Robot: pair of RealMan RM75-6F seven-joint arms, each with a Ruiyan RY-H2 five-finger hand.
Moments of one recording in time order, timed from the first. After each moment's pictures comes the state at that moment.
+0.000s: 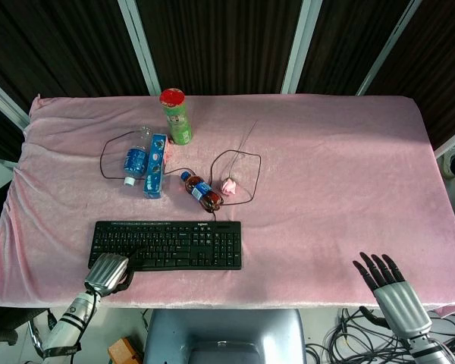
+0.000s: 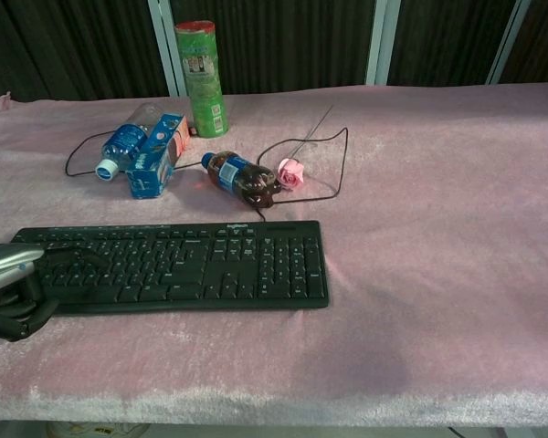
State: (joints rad) left arm -0.42 -1.40 0.02 -1.63 1.26 1.02 0.29; right arm 0.03 -1.16 -0.14 -1.59 -1.74 1.42 -0.26
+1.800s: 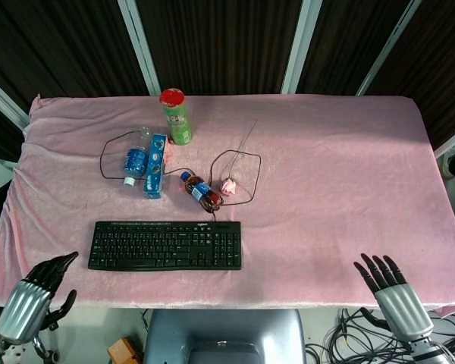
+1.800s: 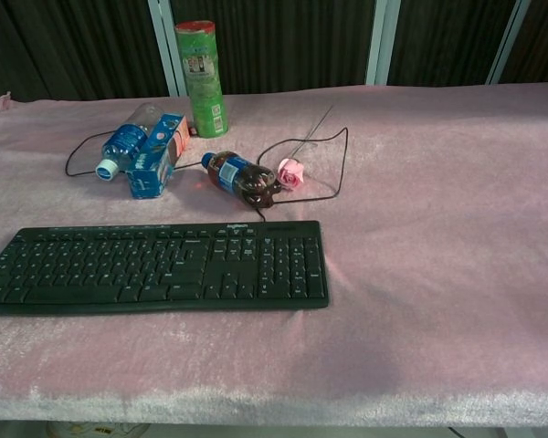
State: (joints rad) left arm -0.10 -1.21 0.20 -1.48 1.82 1.80 0.01; right arm 0.02 -1.17 -0.14 -1.58 -1.76 1.44 -0.27
